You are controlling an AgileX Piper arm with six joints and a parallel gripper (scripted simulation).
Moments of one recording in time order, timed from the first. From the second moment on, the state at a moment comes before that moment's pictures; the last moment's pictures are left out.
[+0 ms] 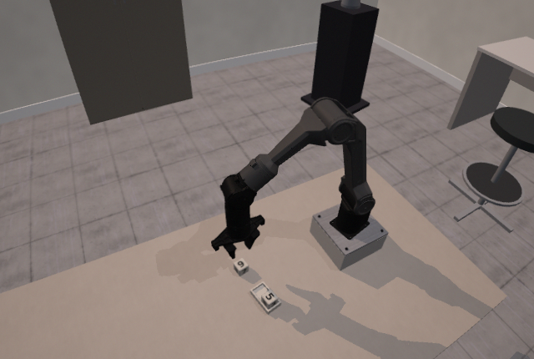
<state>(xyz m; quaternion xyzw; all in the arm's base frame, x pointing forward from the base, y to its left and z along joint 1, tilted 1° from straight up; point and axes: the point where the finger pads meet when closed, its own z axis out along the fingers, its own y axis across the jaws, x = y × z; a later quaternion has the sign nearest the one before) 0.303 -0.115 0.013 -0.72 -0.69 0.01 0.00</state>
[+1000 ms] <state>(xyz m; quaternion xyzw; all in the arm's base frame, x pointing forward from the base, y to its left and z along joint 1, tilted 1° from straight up) 0.302 -0.114 -0.014 -0.72 -0.69 0.01 0.00</state>
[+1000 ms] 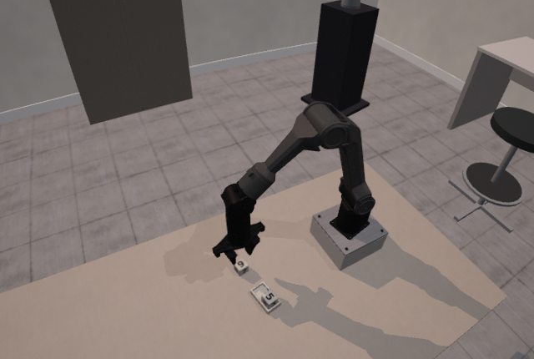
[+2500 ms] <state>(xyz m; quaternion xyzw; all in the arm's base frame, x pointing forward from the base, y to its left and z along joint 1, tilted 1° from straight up) 0.302 -0.114 -0.039 -0.72 -0.69 0.01 0.00</state>
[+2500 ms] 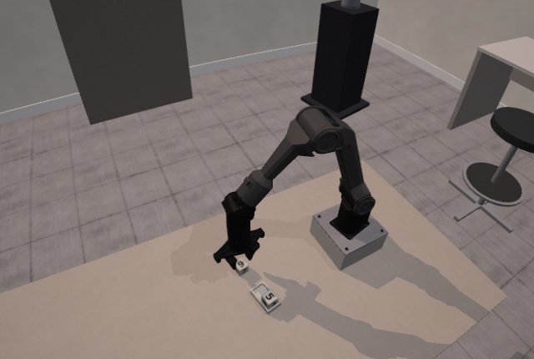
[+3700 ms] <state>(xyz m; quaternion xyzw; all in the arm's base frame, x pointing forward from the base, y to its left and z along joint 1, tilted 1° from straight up) 0.302 -0.114 -0.048 -0.72 -0.69 0.01 0.00</state>
